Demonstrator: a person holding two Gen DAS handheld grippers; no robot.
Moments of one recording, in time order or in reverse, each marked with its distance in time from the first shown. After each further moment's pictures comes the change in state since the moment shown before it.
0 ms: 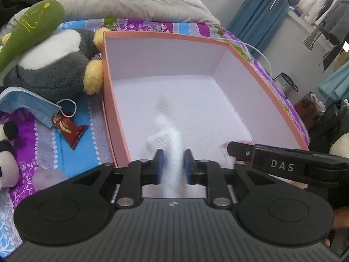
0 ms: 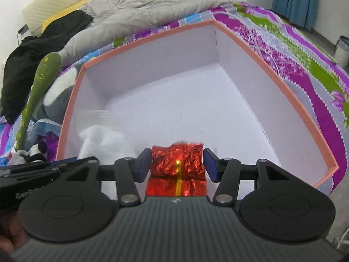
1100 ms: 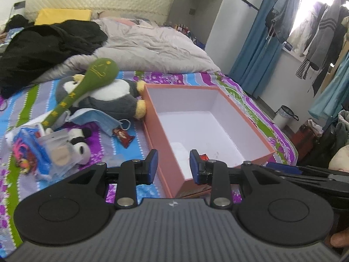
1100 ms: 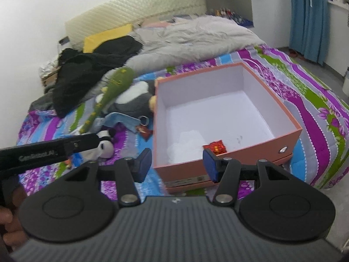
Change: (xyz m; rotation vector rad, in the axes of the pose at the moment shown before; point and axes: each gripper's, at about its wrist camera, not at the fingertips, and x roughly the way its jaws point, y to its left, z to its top) left arm -0.239 -0.009 -0.099 0.018 -0.271 0.084; right arm -0.189 0.070 -0.095 -0.119 -0.211 0.132
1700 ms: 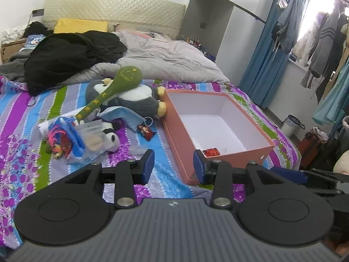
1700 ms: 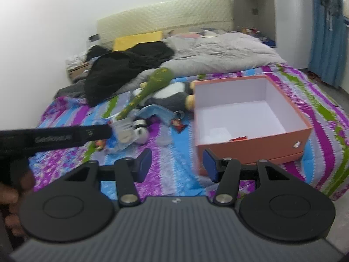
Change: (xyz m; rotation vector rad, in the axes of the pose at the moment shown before) left arm -0.102 0.020 -0.052 -0.017 -0.075 0.059; right arm -0.068 0.057 -0.056 -0.125 -0.056 0.105
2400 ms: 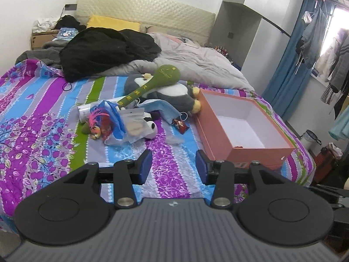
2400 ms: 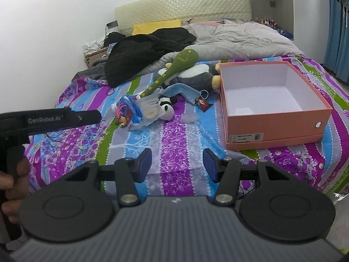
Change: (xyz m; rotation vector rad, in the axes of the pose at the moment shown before) left arm -0.057 0.051 -0.043 -0.101 -0.034 0.116; right arm -0.004 0.036 -0.039 -0.023 0.057 0.049
